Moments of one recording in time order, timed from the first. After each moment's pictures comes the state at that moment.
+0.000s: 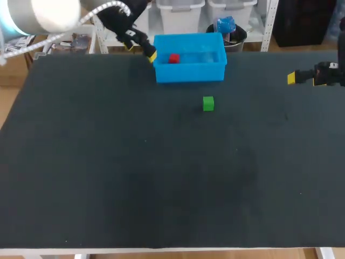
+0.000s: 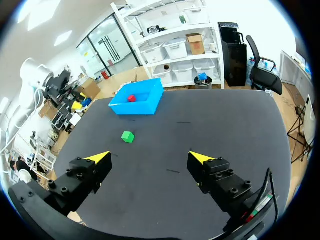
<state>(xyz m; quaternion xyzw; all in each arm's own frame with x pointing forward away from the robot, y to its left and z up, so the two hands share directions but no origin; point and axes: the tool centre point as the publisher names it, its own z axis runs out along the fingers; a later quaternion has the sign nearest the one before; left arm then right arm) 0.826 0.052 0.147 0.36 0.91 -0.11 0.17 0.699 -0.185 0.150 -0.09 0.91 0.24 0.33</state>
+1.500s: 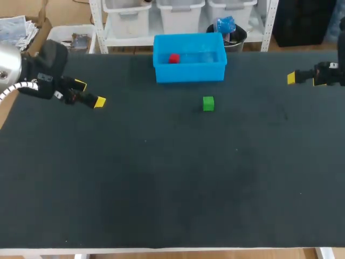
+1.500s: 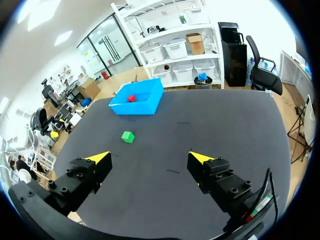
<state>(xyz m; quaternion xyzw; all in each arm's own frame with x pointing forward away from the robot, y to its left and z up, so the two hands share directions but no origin) 0.691 0.152 0.129 0.36 0.85 -0.22 0.33 0.700 -0.185 0.151 -0.09 0.91 0.24 0.33</state>
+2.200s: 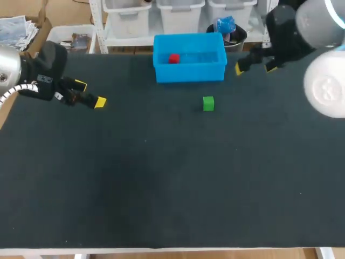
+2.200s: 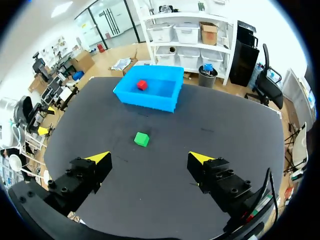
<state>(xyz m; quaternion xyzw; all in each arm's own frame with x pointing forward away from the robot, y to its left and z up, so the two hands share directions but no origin) 0.691 0.152 0.128 0.36 0.84 -0.22 0.33 0.743 -0.075 0.152 -0.15 0.94 0.16 0.25</state>
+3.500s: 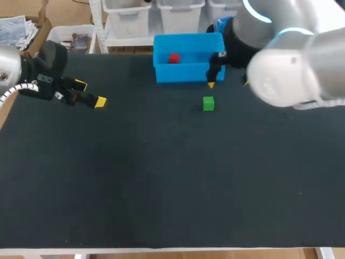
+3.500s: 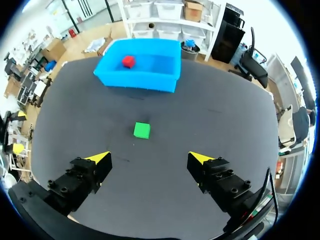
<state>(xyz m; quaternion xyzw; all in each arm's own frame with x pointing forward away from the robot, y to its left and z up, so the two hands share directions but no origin) 0.692 0.151 0.129 0.36 0.84 -0.22 0.33 0.750 -0.018 0.104 -0.08 0.98 0.05 0.15</state>
